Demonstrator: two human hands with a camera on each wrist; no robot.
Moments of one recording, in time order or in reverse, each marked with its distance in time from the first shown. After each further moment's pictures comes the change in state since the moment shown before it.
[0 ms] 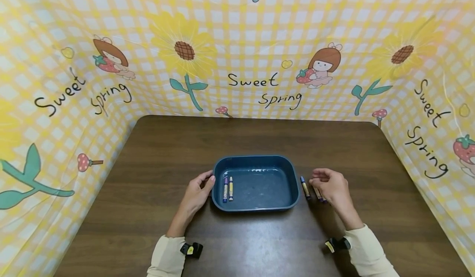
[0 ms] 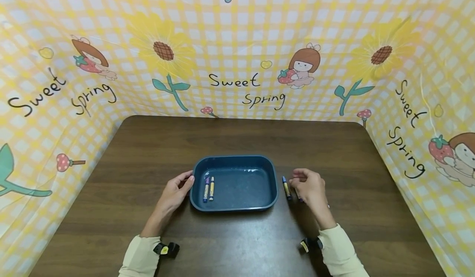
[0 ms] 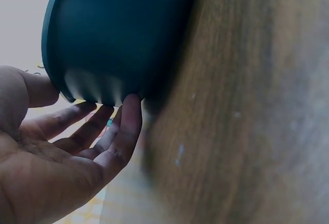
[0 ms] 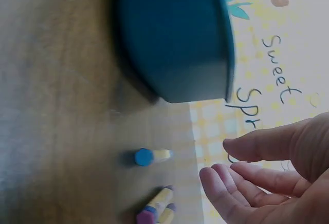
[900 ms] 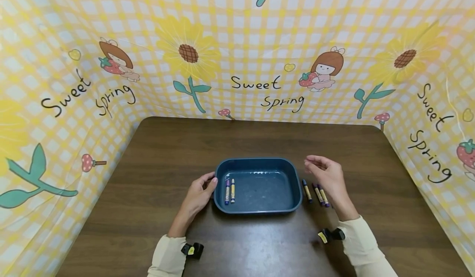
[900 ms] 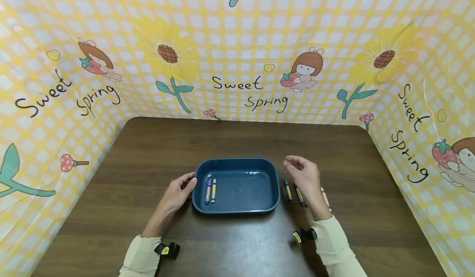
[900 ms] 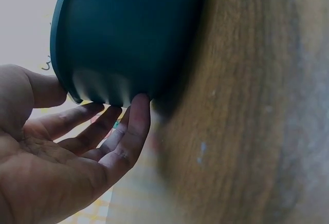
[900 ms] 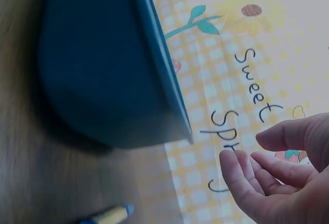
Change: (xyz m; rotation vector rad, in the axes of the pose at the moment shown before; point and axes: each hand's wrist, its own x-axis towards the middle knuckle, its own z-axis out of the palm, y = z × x) left_hand -0.002 0.007 -0.003 0.021 -0.024 -0.039; right_hand 0.017 -0.035 0.003 0.402 0.003 -0.025
